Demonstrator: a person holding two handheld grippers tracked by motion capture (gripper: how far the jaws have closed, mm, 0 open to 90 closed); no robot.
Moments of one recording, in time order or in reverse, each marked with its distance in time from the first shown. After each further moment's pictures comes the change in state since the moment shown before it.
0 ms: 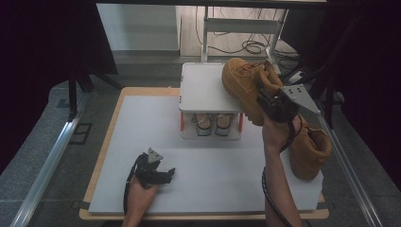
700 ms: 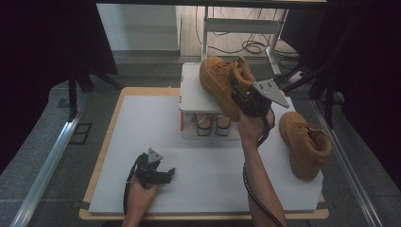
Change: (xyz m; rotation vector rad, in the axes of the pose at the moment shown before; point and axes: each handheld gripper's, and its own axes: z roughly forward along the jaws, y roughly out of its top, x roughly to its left) left arm 0.000 0.000 0.000 -0.002 0.000 0.001; right arm 0.051 -0.009 0.034 -0.005 0.077 0.008
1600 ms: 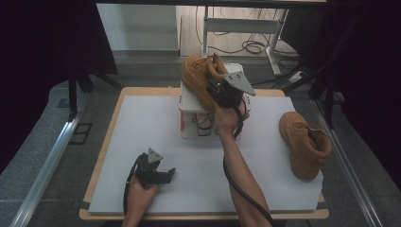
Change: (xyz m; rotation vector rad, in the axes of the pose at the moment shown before) left arm 0.000 0.000 0.000 -0.002 -0.001 0.000; right arm 0.044 -0.016 0.057 0.034 0.031 -0.006
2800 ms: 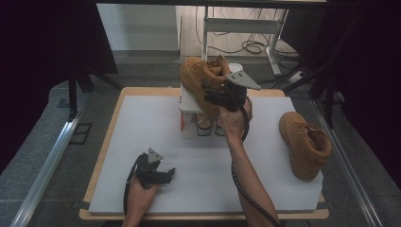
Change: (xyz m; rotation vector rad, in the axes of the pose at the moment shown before) left arm 0.000 0.000 0.000 0.001 0.002 0.002; right arm -0.019 -0.005 -0.002 0.123 0.131 -0.027
